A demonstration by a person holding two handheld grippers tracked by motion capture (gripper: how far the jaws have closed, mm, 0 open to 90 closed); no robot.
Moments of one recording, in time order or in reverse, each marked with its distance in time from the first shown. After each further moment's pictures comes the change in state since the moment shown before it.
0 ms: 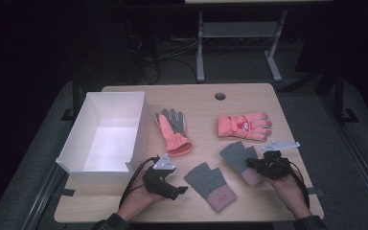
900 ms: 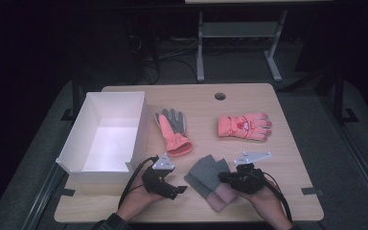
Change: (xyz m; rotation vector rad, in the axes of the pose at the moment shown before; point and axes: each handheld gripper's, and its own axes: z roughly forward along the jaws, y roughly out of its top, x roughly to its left) left arm 0.000 -0.001 -0.002 -0.008 0.013 -0.001; right arm 0.085 0.008 0.013 0.032 0.178 -0.063
